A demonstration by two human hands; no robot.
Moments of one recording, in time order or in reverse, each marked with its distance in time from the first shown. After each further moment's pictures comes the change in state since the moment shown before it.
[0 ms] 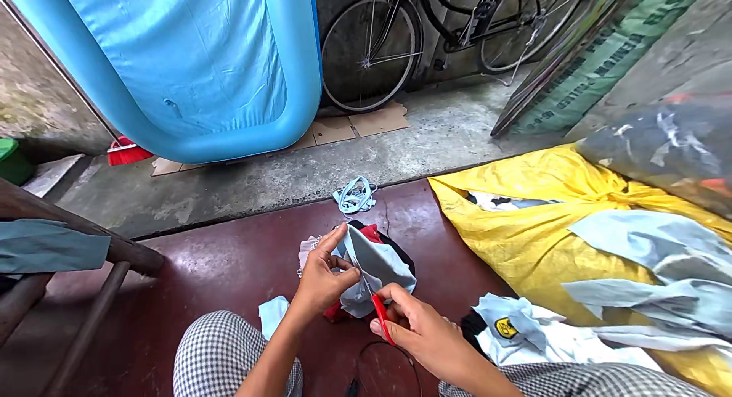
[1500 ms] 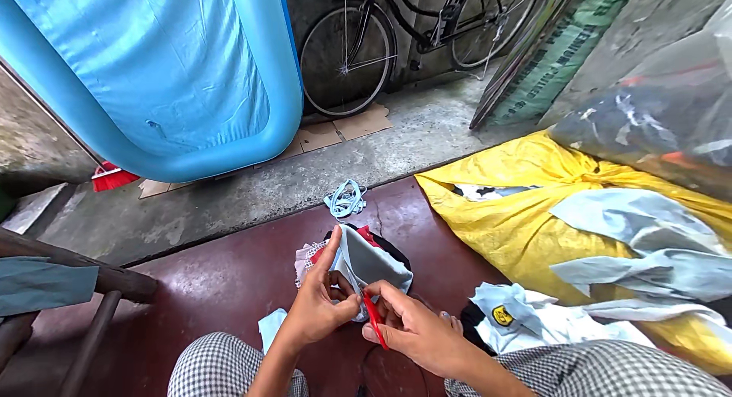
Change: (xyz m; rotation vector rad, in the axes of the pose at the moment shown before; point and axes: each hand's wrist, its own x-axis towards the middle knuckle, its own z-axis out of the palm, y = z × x) left_hand -0.013 0.011 0.001 -0.015 -0.331 0.146; right_hand 0.002 -0.005 -0.006 0.129 -0.047 -0.106
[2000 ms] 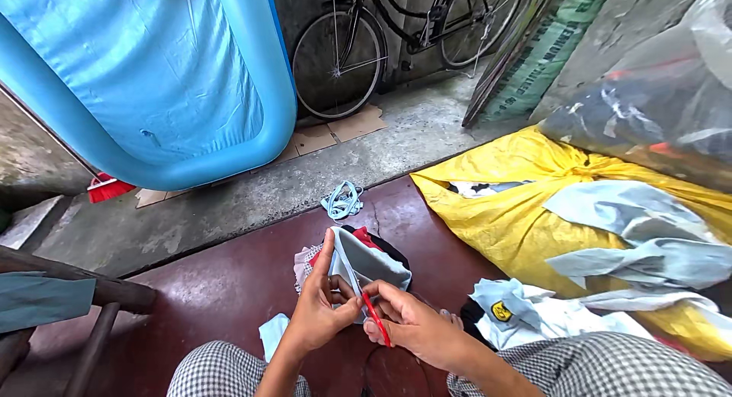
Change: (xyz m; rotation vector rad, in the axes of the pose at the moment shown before) left_hand 0.000 -0.007 0.008 -0.056 0.027 0.043; right_hand 0.001 -0.002 -0.003 0.296 -0.069 -0.016
